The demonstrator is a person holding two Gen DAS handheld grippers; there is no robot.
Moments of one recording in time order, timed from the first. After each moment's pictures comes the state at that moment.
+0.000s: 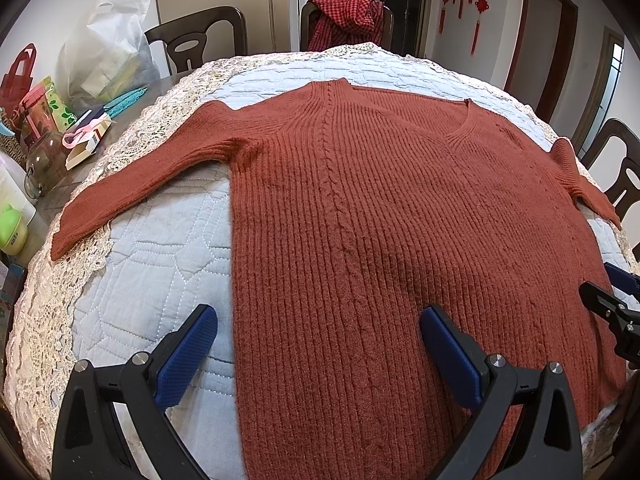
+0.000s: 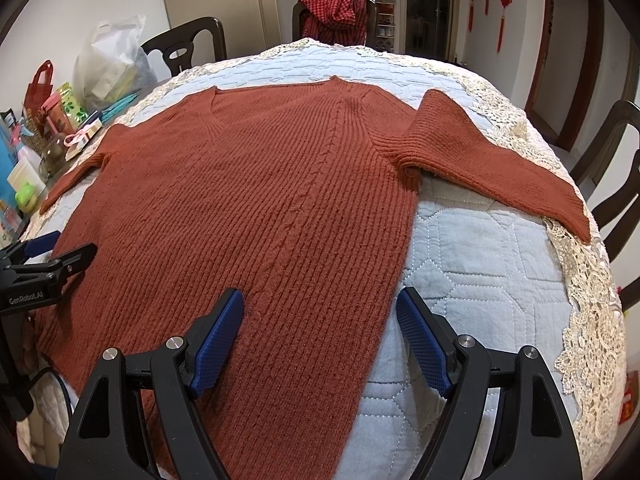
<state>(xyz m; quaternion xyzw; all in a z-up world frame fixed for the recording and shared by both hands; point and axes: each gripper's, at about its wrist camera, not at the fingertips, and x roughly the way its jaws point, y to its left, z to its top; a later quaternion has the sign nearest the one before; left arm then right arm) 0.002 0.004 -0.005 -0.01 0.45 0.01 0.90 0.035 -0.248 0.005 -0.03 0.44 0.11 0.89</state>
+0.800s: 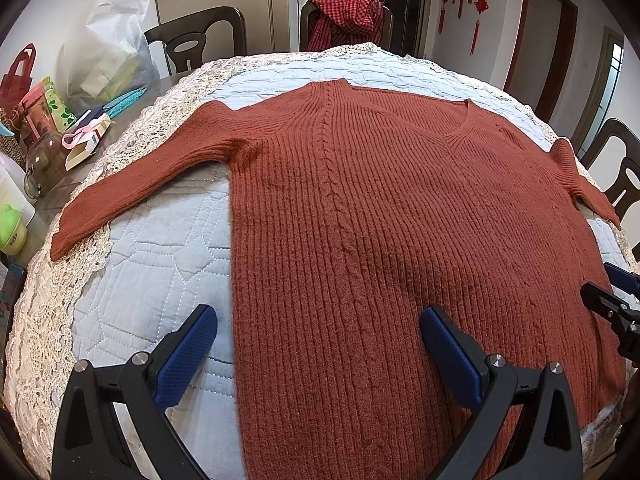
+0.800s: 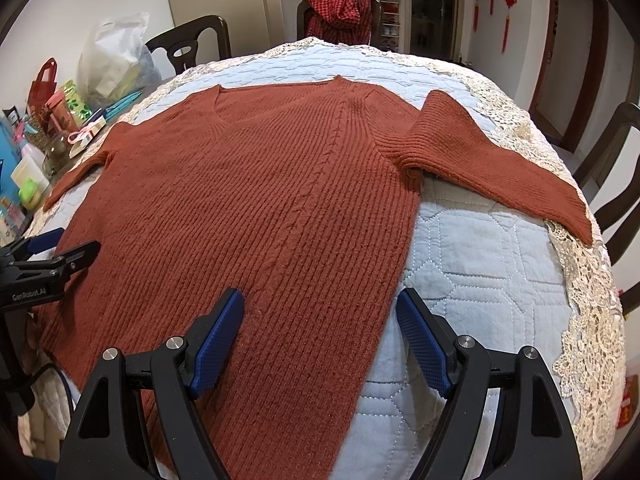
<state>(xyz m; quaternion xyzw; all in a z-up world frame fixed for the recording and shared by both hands) 0.002 0.002 -0.005 -0.01 0.45 0.01 0.89 0.035 -0.250 0.007 -0.03 0.44 0.12 0.89</state>
